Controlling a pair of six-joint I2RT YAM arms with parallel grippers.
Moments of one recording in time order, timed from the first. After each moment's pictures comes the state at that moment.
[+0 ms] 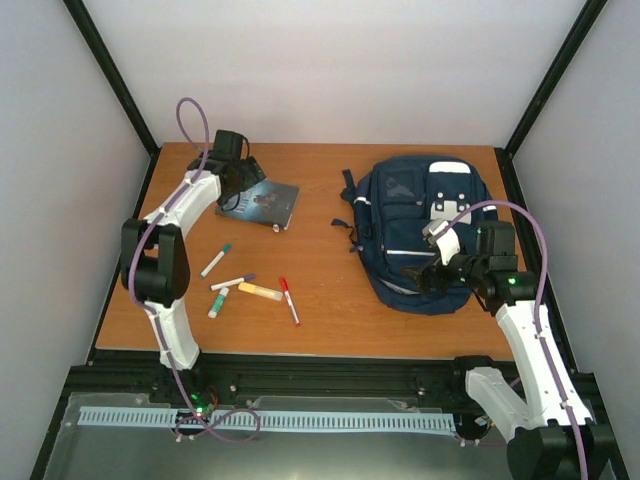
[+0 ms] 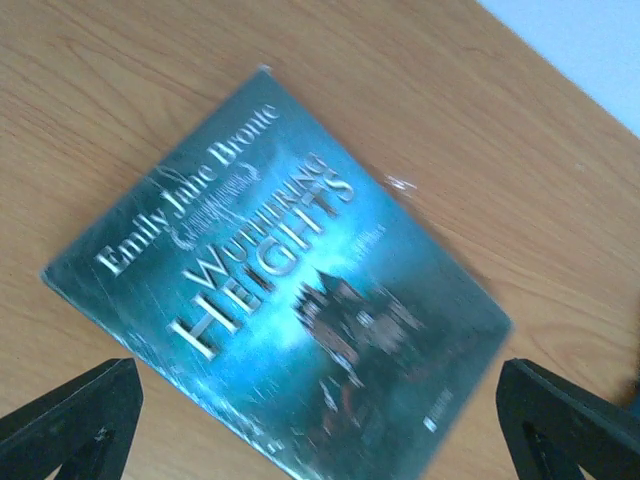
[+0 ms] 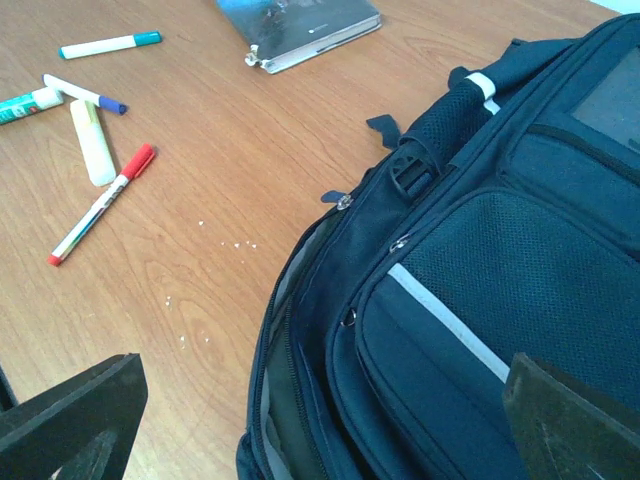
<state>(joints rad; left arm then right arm) -0.20 1.87 1.56 -0.61 -0.12 -0.75 0.03 0.85 0.78 -0.72 -0.65 -0.49</state>
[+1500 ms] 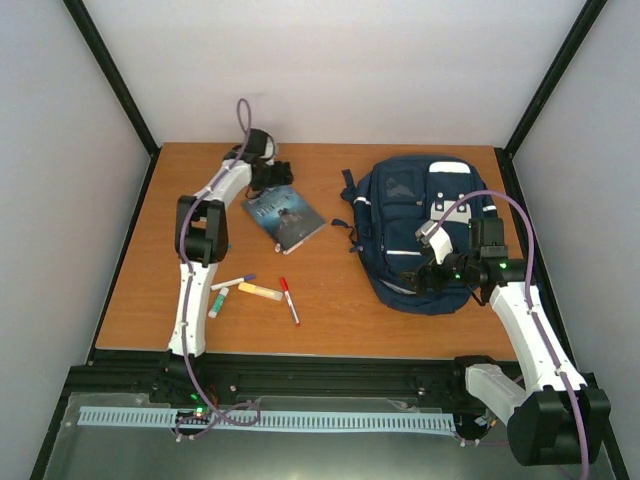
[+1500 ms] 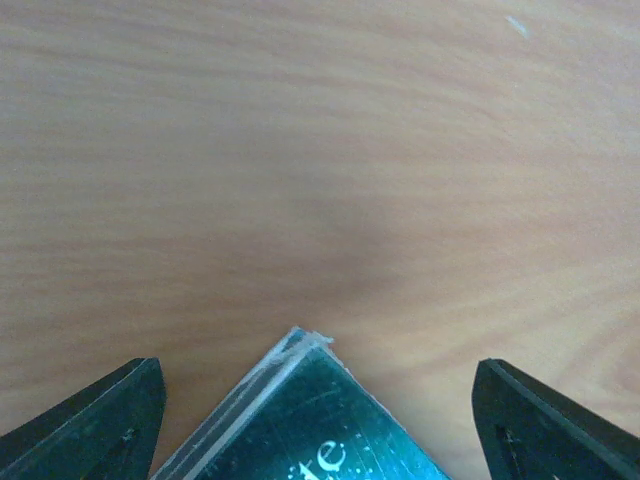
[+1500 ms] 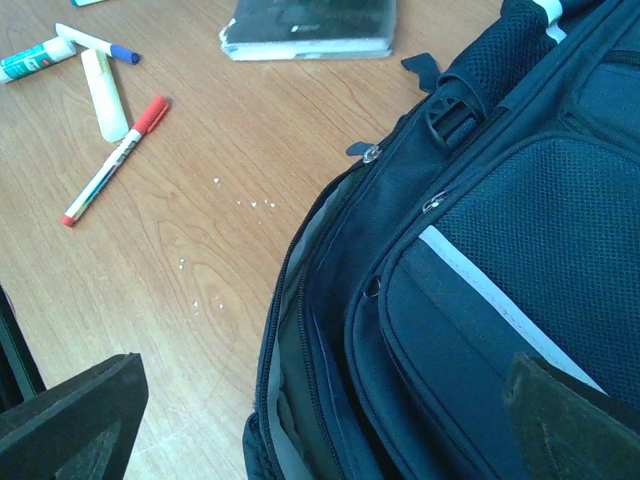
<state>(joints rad) -0.17 2.55 2.23 -0.66 0.21 -0.34 0.03 0.99 0.78 -0.74 -0.67 -0.54</state>
